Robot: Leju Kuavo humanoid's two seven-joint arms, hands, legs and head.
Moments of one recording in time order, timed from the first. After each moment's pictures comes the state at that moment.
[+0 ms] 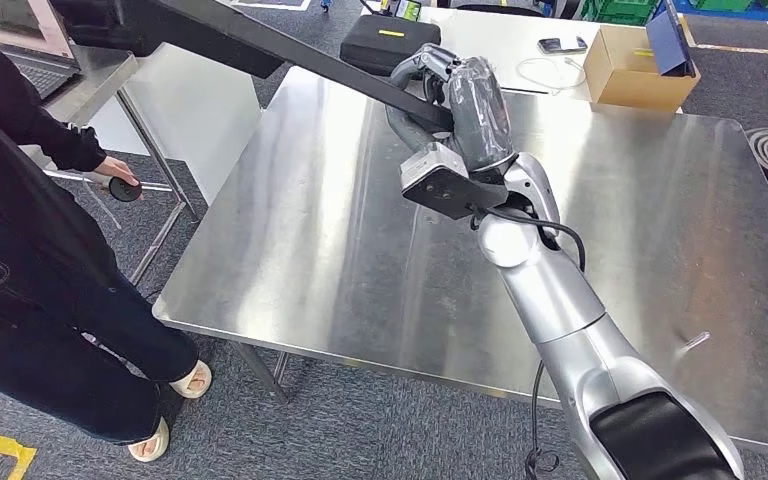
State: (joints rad) left arm -0.11 0.00 -1.12 -0.13 1.26 0.27 -0.34; right arm -0.88 0.04 0.46 -1.15 0.57 -0.31 -0.35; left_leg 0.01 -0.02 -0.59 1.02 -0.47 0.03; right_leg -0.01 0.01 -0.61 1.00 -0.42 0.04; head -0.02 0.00
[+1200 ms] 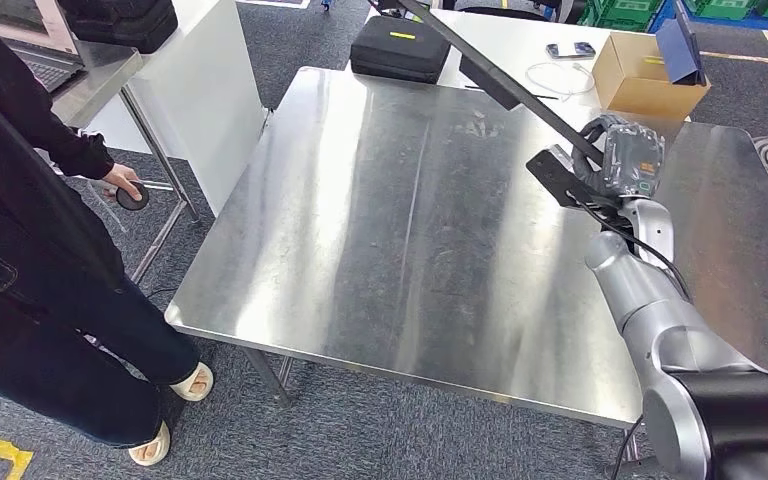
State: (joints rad) left arm -0.12 -0.01 -1.21 -0.13 1.29 0.29 -0.33; right arm -0.97 -0.18 0.14 -0.42 0.93 -0.69 -0.22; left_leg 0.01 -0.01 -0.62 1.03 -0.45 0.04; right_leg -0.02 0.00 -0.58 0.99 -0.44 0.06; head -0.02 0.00
